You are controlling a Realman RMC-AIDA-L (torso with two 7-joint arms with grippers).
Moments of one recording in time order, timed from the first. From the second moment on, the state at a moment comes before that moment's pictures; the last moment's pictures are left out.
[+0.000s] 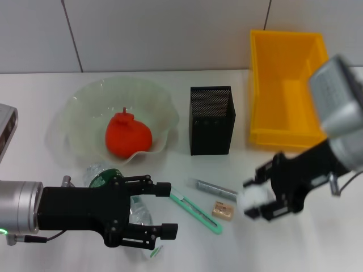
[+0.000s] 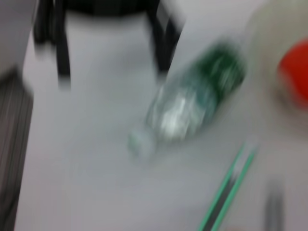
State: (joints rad) left arm -0.52 -2.04 0.83 0.56 1.92 1.81 -1.28; right arm 0.65 2.07 2.07 1.12 0.83 -1.69 1.72
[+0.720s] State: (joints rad) left arm -0.53 -2.05 0.83 0.56 1.92 1.81 -1.27; right arm 0.58 2.08 2.44 1.04 1.23 -1.24 1.70
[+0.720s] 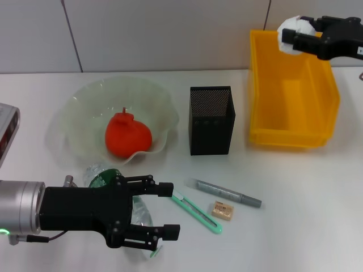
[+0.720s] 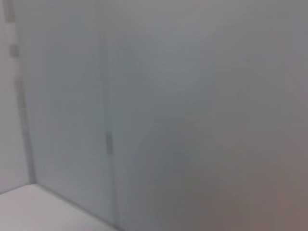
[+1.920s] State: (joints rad) left arm -0.53 -2.04 0.83 0.56 1.92 1.82 -1.26; right arm 0.58 2.07 2.40 0.91 1.50 -1.00 1.67
